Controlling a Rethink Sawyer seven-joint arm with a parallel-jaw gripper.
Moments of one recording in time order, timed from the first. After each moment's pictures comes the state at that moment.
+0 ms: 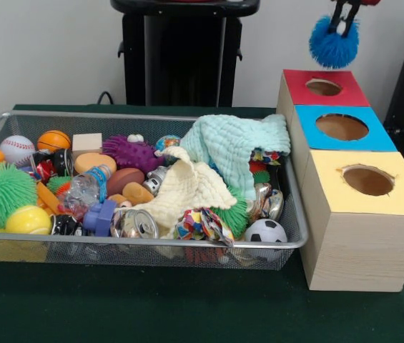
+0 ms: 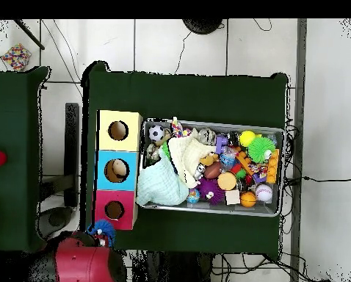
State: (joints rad) arm 0.52 -0.89 -0.37 2.00 0.20 0.63 1.88
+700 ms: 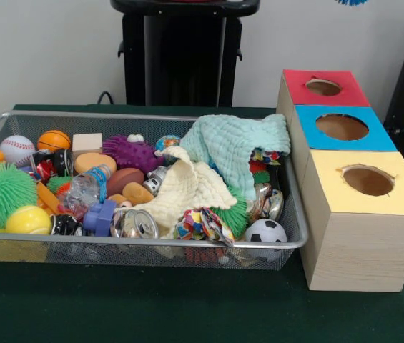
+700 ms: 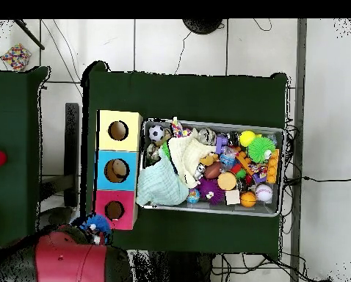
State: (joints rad) arm 0.48 -1.04 -0.45 1.79 0.15 0.95 1.88
